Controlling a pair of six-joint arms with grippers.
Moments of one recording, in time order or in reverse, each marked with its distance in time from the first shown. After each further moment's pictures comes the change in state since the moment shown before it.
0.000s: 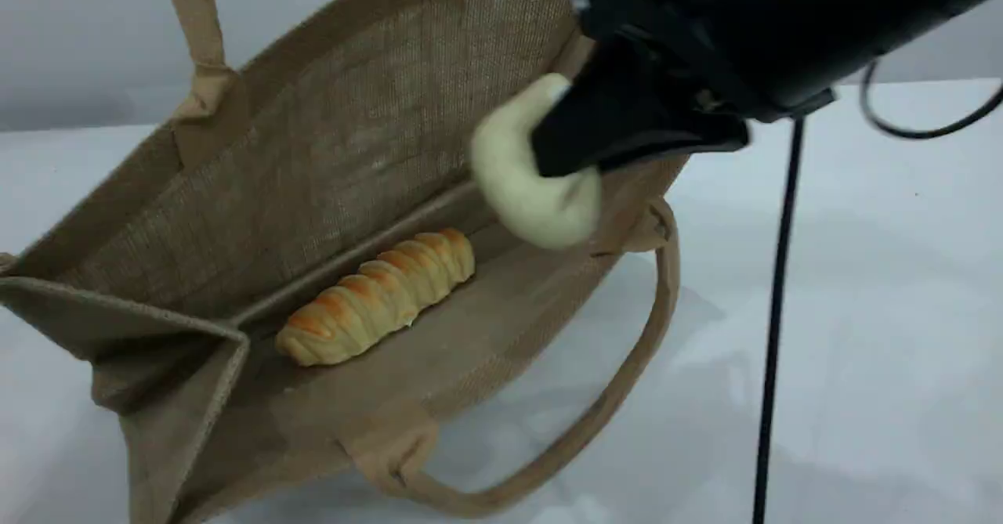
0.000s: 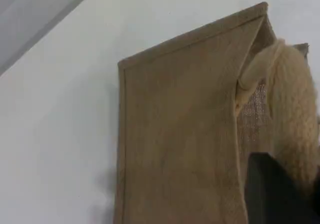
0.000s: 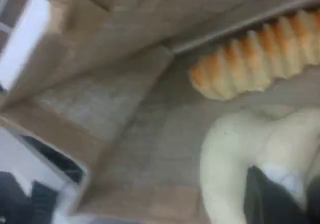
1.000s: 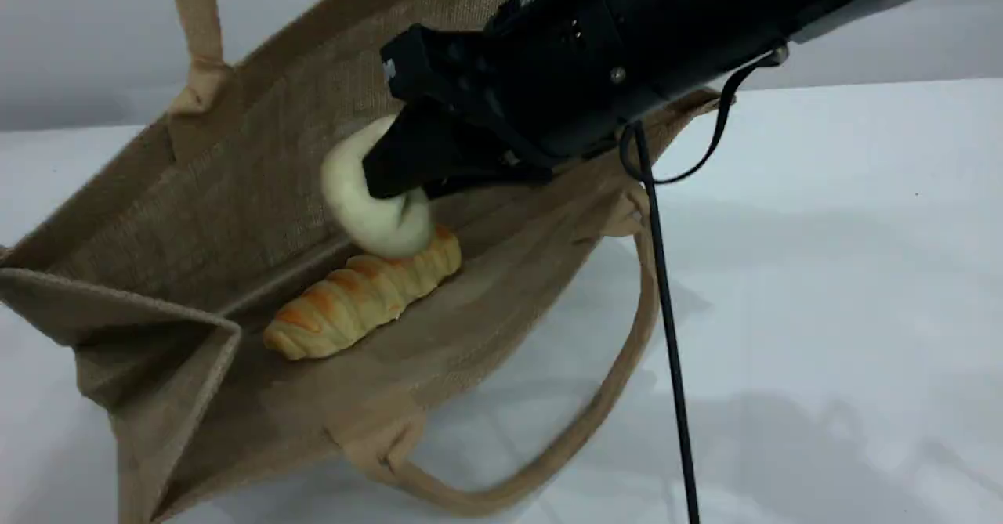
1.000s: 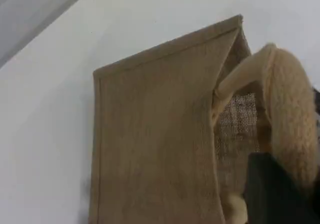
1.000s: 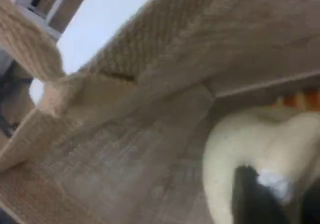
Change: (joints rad) left arm 0.000 0.000 0.000 -0.047 -0.001 -0.001; right arm 0.062 0.341 -0.229 0.332 0.059 -0.367
